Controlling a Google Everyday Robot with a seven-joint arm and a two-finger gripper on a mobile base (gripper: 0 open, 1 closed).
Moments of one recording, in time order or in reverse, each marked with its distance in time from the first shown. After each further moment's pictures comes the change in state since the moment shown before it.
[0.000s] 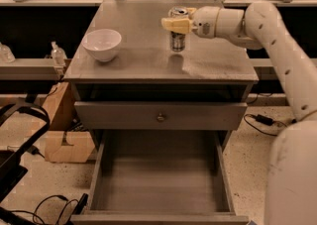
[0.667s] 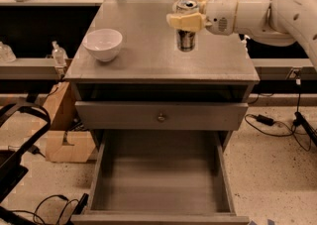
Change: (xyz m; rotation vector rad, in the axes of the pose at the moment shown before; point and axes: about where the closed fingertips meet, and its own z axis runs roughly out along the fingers) arm -0.058 0.085 -0.051 -0.047 0.014 -0.115
